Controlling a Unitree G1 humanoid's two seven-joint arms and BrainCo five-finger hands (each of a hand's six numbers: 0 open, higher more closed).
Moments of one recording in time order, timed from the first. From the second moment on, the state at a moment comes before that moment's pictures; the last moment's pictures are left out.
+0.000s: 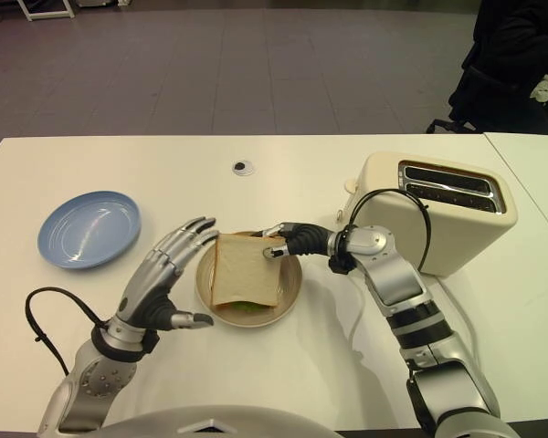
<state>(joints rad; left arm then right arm) 0.36 0.28 -0.13 -0.45 0.85 -0.56 0.08 -0.41 -0.53 0.32 0.06 0.14 0.36 0.83</state>
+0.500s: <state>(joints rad) 0.22 0.42 -0.33 -0.22 1.21 -0.48 0.12 -0.42 -0.49 0.32 0.11 0.08 0.31 0.82</state>
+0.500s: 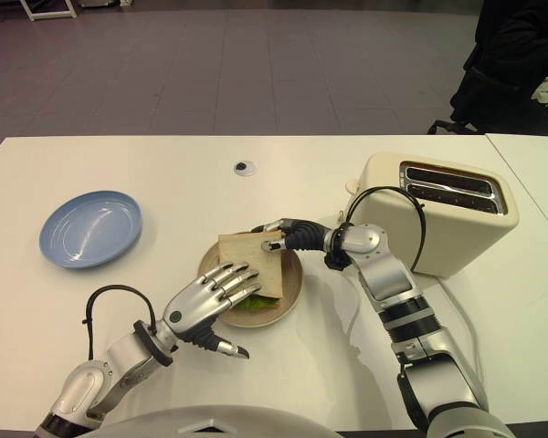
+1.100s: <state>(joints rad) 0.18 0.50 -0.42 -0.16 1.00 -0.45 0.06 -0.40 -0.35 0.14 -0.07 0.06 0.07 0.55</state>
